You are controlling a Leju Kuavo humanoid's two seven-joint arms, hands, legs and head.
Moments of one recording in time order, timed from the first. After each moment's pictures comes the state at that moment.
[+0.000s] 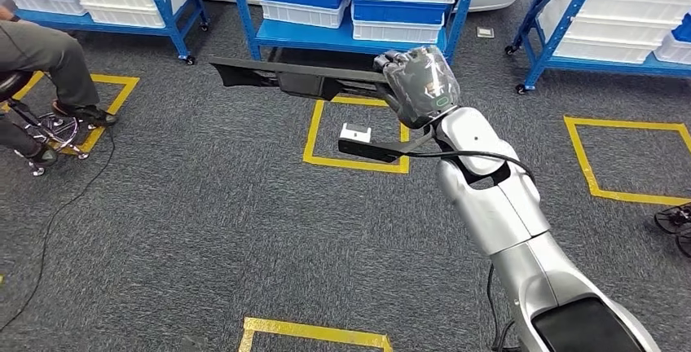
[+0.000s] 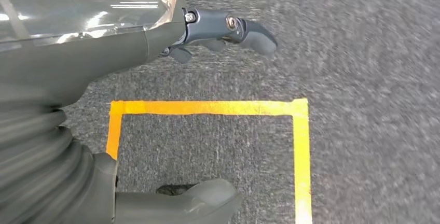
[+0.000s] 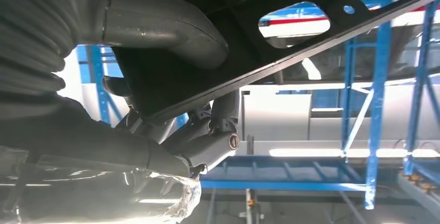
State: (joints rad) left arm -0.14 -0.13 0.79 -0.21 -0.79 0.23 -0.45; right arm -0.85 -0.02 0.53 -1.13 1.29 -0.19 -0.14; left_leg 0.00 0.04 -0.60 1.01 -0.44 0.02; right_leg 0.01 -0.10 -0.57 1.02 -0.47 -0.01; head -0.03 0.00
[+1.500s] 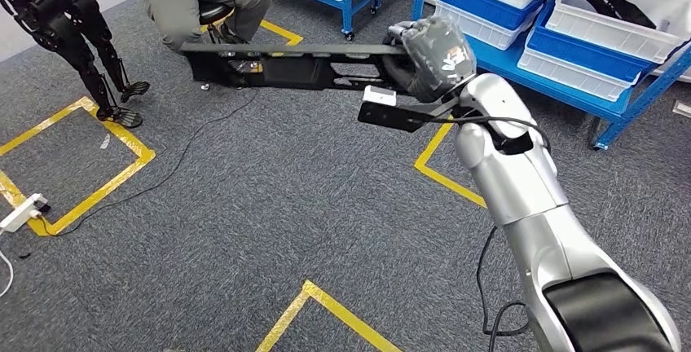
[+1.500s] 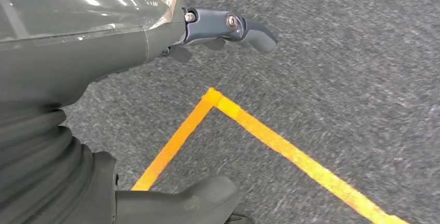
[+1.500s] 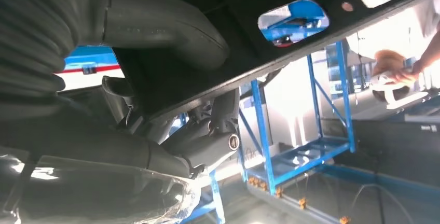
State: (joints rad) left arm -0.10 -0.11 0.84 -0.21 -0.76 0.25 -0.44; right arm -0.98 -0.04 0.47 -1.04 1.03 -0.06 -0.30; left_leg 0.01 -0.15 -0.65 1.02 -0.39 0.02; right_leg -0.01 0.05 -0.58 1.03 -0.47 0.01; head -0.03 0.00
